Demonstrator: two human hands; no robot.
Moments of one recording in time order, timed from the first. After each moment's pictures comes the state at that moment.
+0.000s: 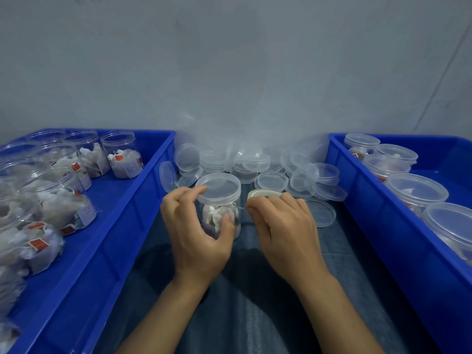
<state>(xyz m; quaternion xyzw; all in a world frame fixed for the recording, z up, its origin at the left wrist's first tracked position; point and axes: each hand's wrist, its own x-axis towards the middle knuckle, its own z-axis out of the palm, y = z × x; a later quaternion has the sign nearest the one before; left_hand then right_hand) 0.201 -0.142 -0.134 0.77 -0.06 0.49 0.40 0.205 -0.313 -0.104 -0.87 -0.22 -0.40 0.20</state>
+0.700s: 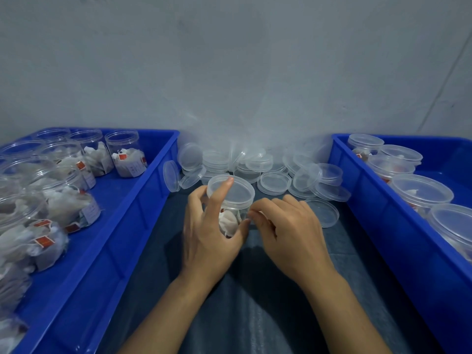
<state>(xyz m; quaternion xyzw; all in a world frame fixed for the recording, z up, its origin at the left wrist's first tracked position) 0.203 -0.145 -0.138 0.84 -0.08 0.39 0.37 0.204 -0.317 -0.101 -0.90 -0.22 -0.32 0.22</state>
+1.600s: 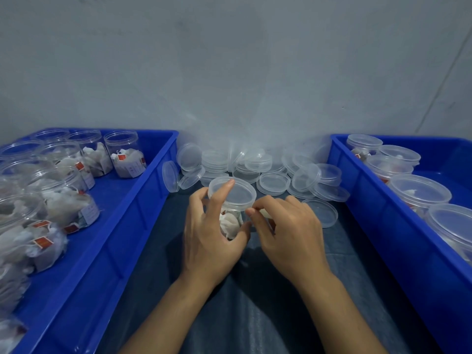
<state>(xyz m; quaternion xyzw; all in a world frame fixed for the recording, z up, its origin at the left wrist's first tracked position) 0.204 -0.148 -0.141 0.84 -0.08 0.38 0.38 0.204 -0.313 -0.106 -0.88 -0.18 -0.36 0.24</state>
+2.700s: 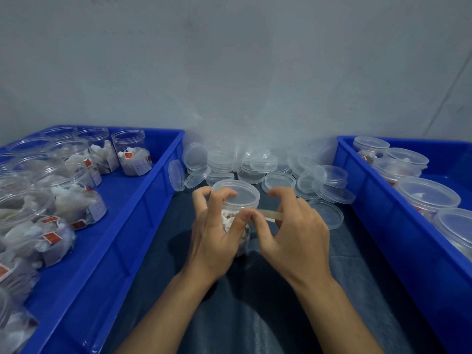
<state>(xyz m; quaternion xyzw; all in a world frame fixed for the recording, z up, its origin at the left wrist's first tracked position) 0.209 -0.136 -0.137 0.80 -0.14 0.36 0.47 0.192 -0.300 -0.100 -0.88 -0.13 -0.36 0.29</state>
